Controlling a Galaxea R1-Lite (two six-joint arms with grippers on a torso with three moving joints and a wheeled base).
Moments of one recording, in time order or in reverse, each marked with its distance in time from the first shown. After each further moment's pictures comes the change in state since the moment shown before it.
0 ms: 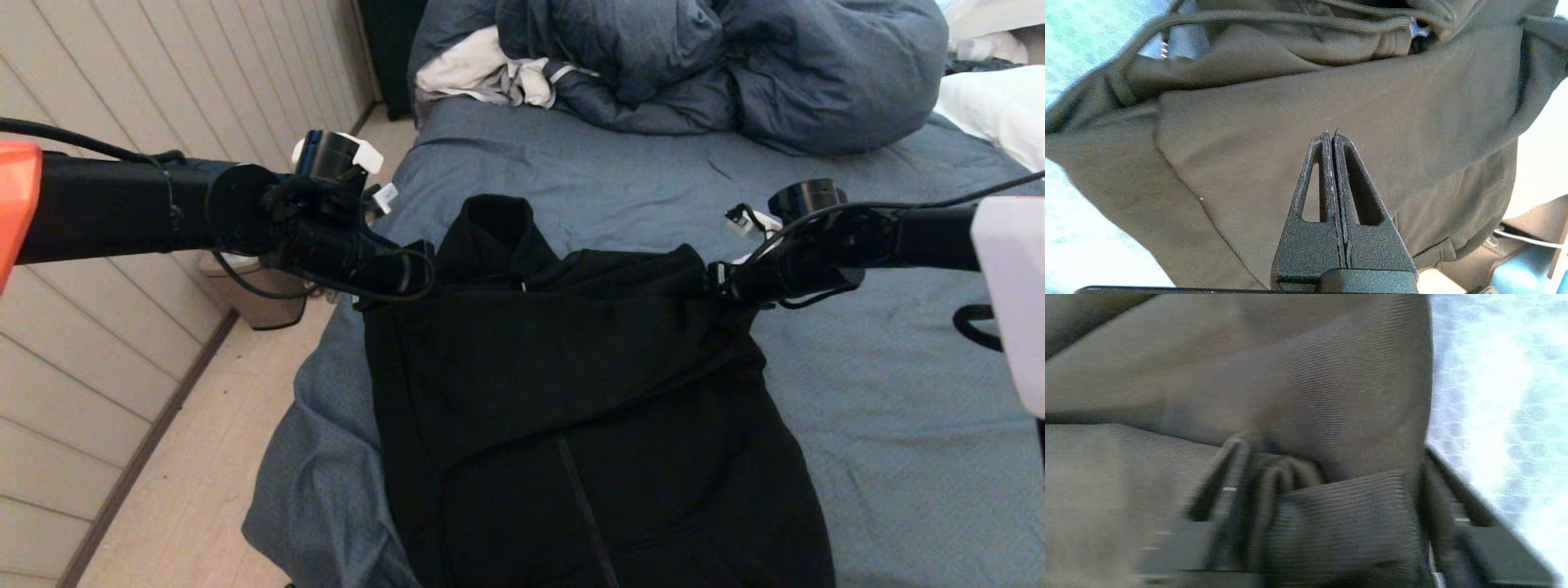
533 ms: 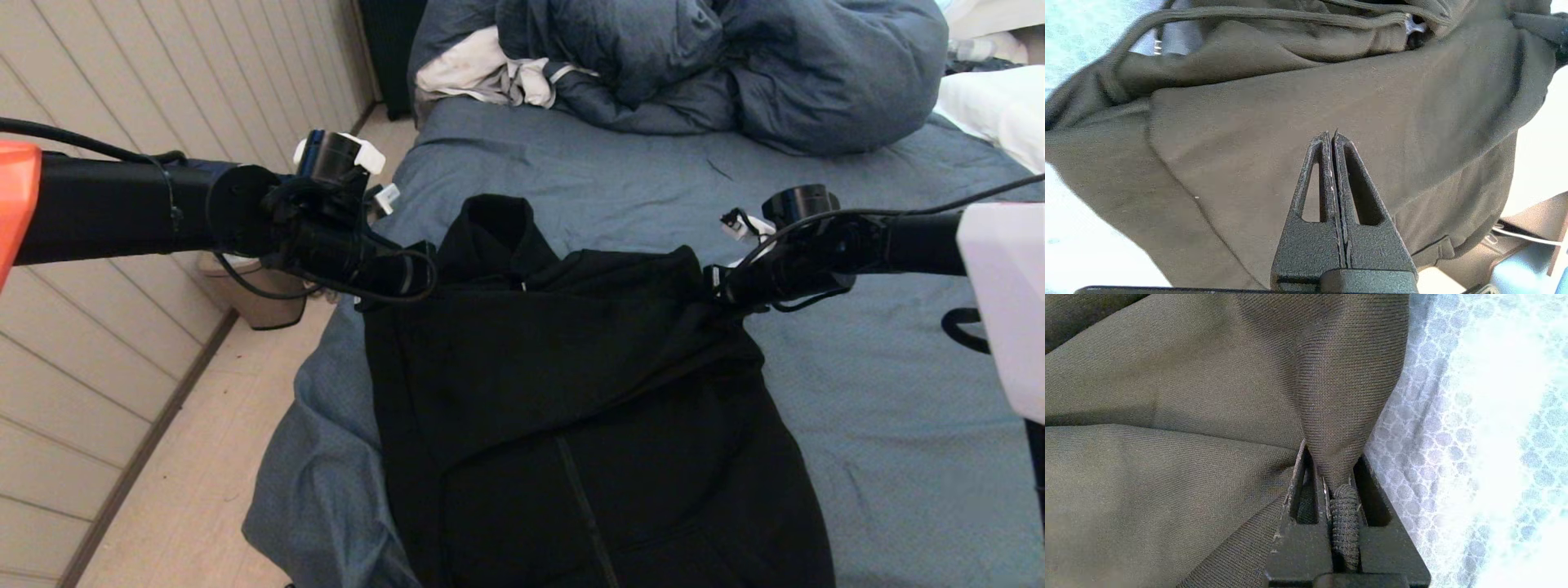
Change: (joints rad) left arm -0.007 -0.003 0.006 -0.004 0.000 0.000; right arm 0.003 0.024 0.000 -0.040 -0.001 0.019
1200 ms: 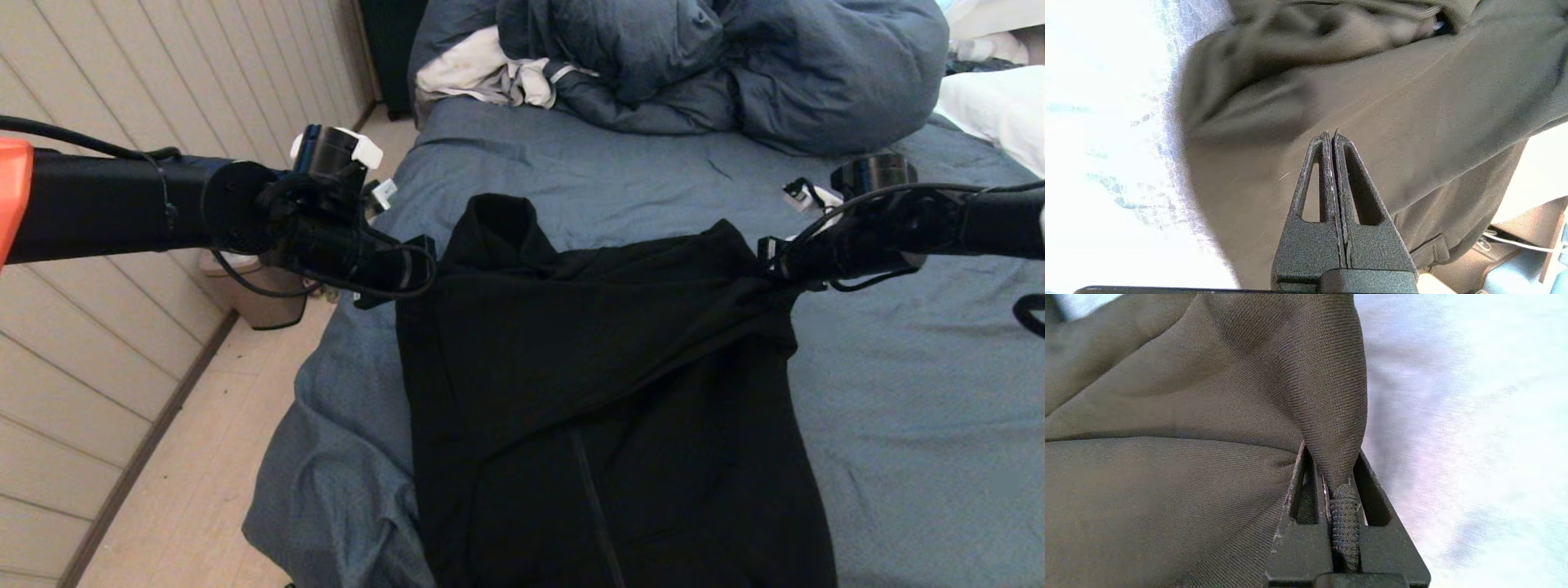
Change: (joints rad) left arm 0.001 -0.005 -0.005 -0.009 0.004 -0.023; right arm -0.131 -0.084 0.008 -0.014 -0.002 0.014
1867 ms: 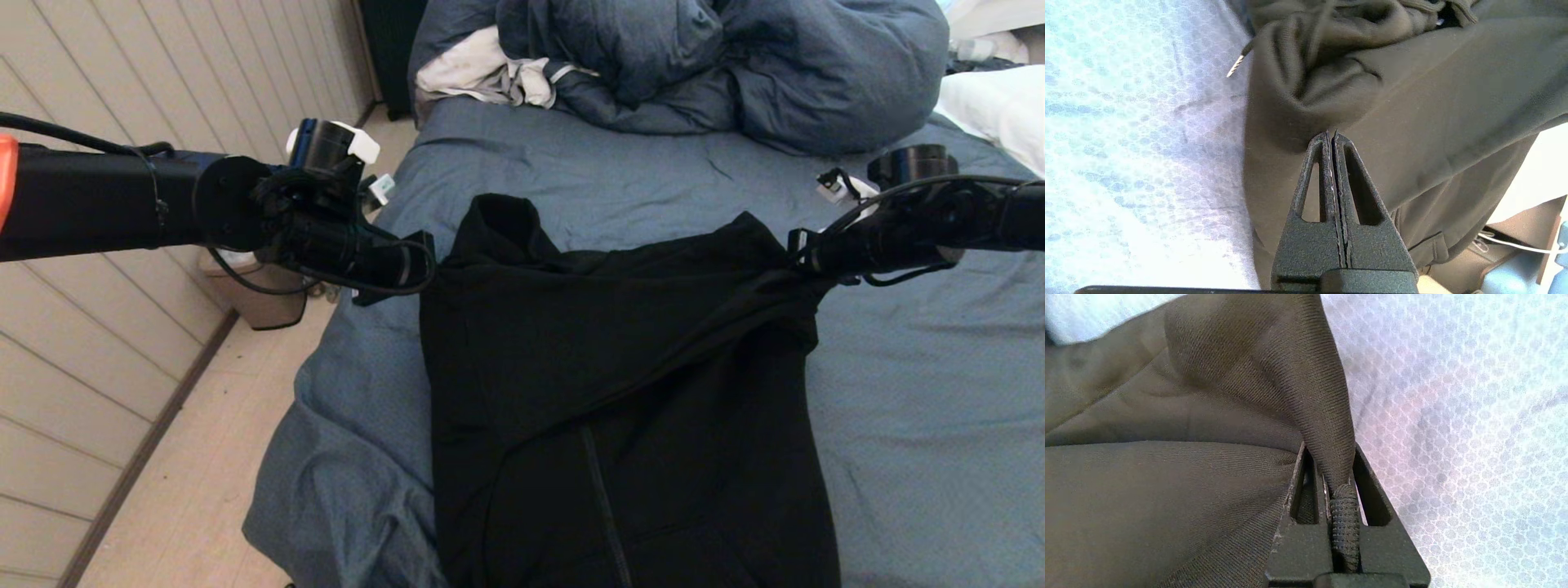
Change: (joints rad) left arm 0.000 -0.013 0.003 -0.002 0.000 -0.006; right arm -0.060 -0.030 0.009 -0.002 -0.003 -0.010
